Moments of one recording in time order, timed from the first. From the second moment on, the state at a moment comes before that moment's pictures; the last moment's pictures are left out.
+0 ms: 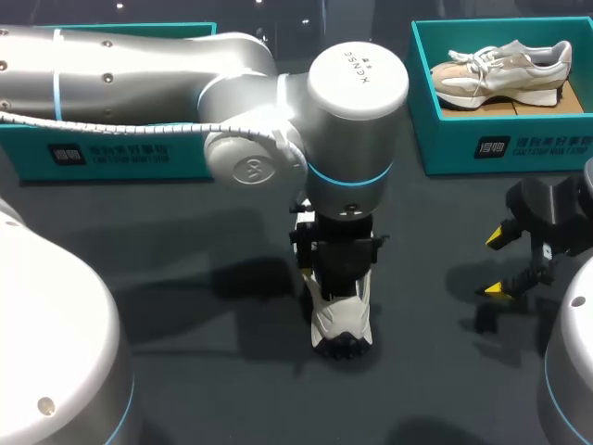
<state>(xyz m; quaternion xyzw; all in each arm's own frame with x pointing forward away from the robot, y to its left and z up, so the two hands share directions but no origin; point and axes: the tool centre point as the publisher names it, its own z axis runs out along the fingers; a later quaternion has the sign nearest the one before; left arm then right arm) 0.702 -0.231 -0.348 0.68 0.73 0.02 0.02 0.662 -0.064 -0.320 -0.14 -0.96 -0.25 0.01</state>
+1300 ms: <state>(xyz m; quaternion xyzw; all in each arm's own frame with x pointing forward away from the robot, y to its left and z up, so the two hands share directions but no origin) 0.766 -0.212 -0.300 0.65 0.76 0.01 0.06 0.662 -0.064 -0.320 -0.14 -0.96 -0.25 0.01</state>
